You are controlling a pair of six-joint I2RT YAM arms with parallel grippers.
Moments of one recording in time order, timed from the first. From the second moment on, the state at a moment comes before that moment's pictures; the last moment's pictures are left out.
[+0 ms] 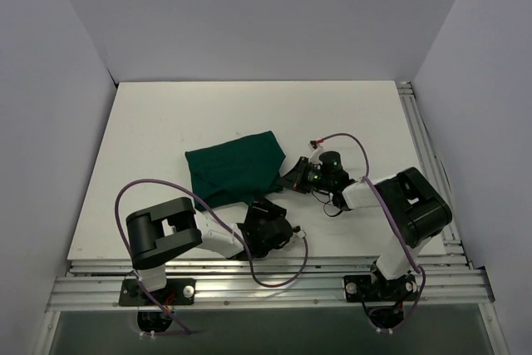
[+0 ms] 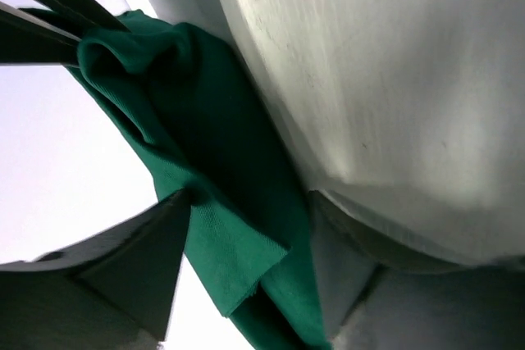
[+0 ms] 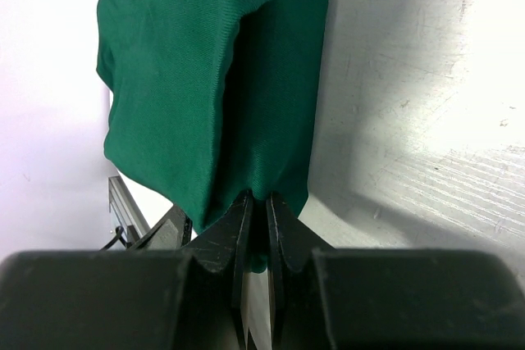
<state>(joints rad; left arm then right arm) -1.27 1.80 0.72 0.23 -0.87 1.05 0.45 1.70 0.54 0.66 -0.48 0.89</state>
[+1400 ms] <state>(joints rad) -1.07 1.35 0.85 -0.55 -0.43 0.72 0.45 1.70 0.56 0.63 -0.47 0.88</state>
